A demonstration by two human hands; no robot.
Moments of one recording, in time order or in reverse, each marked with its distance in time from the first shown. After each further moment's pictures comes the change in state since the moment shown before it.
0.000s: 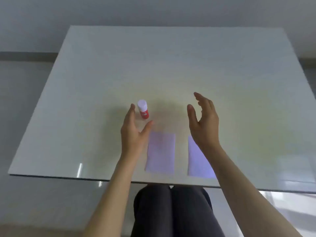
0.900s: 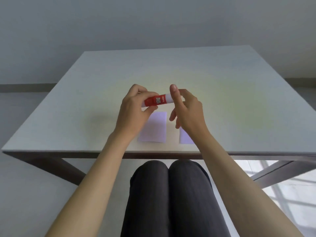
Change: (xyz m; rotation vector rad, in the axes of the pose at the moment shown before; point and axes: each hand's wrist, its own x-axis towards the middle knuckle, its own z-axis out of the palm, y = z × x) left_hand -0.050 0.006 0.002 0.312 0.133 0.776; right_hand -0.079 0.008 -0.008 0.268 -0.055 -0.052
